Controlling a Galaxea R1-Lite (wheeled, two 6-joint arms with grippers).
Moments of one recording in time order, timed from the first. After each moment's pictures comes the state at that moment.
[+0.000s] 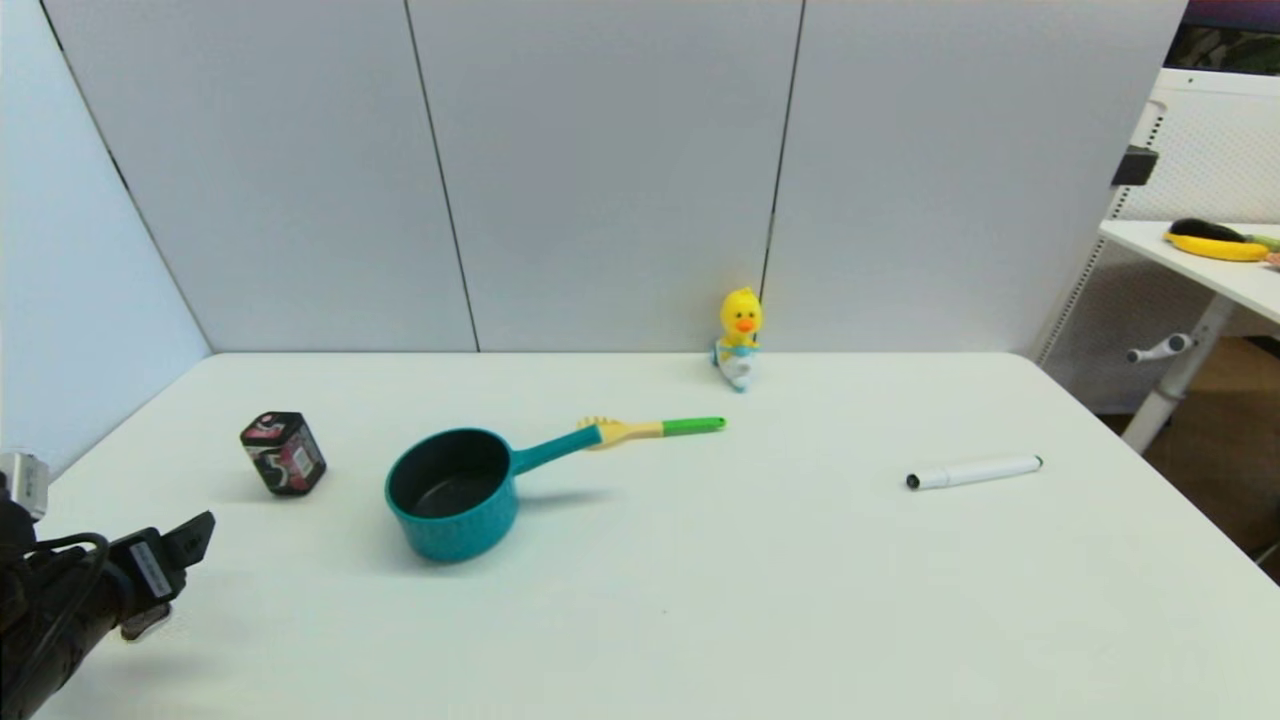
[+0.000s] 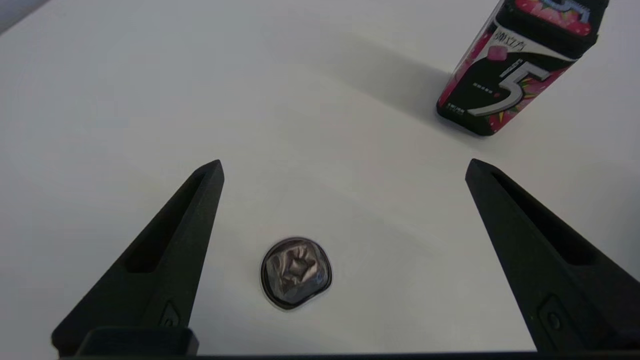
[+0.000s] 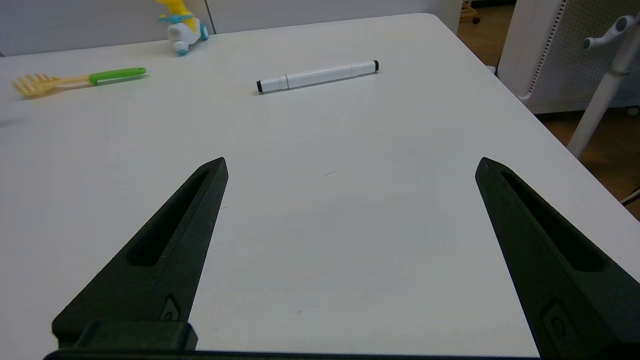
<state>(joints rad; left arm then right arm) 0.12 1.45 -0.11 -0.92 0.26 -0.24 -0.01 0.00 0.00 0.00 -0.05 0.08</state>
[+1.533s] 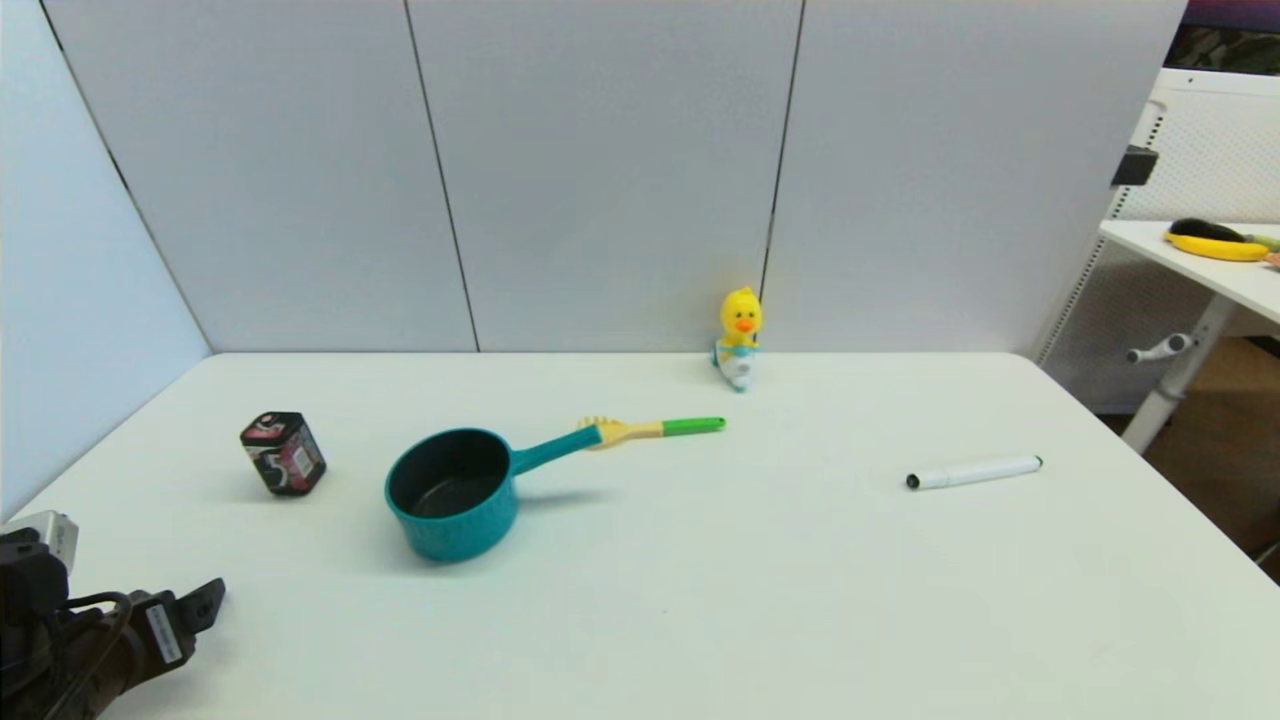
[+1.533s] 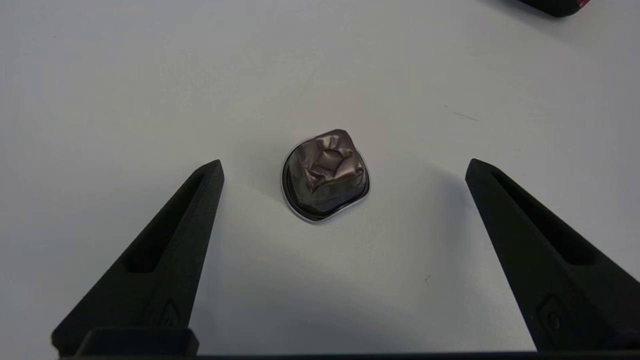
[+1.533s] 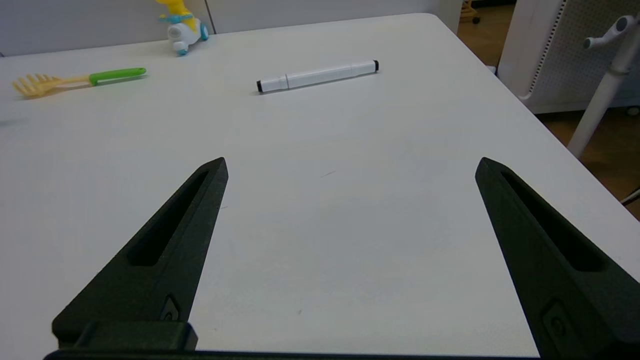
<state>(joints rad) 0.10 1.52 0.00 -0.93 0.28 -0.24 -0.01 0.00 0.00 0.00 -0.05 0.08</state>
